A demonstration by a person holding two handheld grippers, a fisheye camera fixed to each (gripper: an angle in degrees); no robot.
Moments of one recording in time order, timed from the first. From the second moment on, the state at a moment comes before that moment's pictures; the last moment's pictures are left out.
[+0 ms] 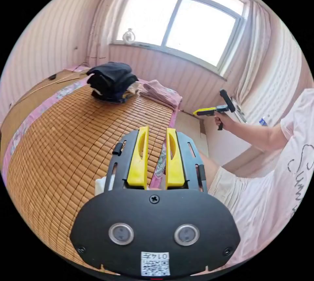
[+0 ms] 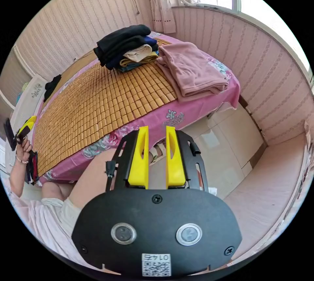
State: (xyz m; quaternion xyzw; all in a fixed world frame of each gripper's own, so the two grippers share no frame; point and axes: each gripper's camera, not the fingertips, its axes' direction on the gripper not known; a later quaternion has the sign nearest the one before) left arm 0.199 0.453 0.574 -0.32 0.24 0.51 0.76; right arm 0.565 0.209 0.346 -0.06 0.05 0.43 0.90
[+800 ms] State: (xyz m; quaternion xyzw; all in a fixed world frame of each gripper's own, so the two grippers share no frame) left arm 0.504 0.758 0.980 -0.53 0.12 0.49 0.69; right arm 0.735 0.275 0.281 0.07 -0.02 0.36 0.93
